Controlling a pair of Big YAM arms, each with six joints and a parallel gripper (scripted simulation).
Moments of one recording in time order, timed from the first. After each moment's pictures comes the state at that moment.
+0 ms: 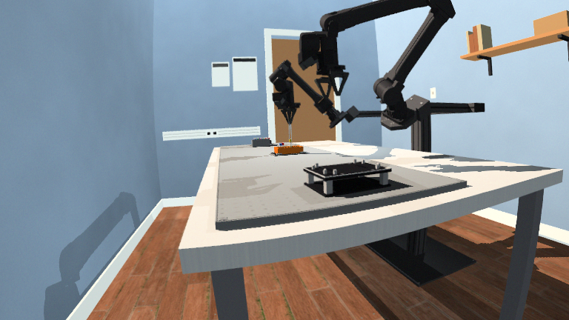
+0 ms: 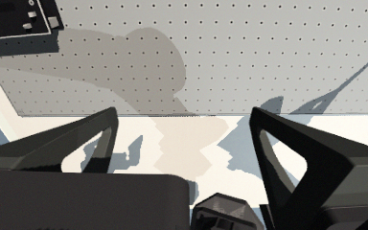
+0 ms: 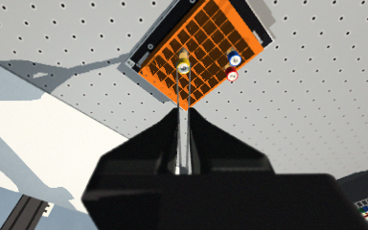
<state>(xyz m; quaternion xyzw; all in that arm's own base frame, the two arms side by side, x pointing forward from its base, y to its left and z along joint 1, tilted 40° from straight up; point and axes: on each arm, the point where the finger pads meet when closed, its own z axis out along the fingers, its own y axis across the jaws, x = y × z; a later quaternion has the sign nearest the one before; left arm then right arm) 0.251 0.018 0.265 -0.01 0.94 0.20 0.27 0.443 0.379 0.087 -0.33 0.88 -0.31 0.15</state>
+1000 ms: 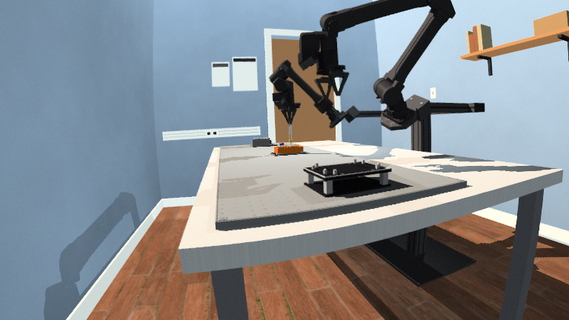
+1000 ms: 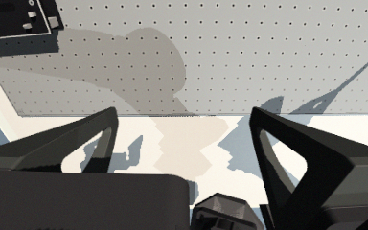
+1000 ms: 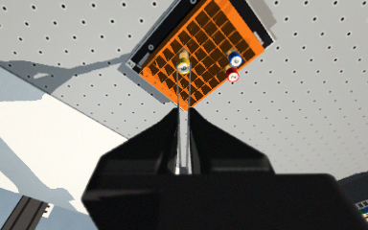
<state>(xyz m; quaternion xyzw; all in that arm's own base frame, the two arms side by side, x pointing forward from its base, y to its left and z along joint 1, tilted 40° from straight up) 0.251 0.018 0.265 -0.01 0.94 0.20 0.27 0.444 0.379 0.085 -0.33 0.88 -0.31 0.15</state>
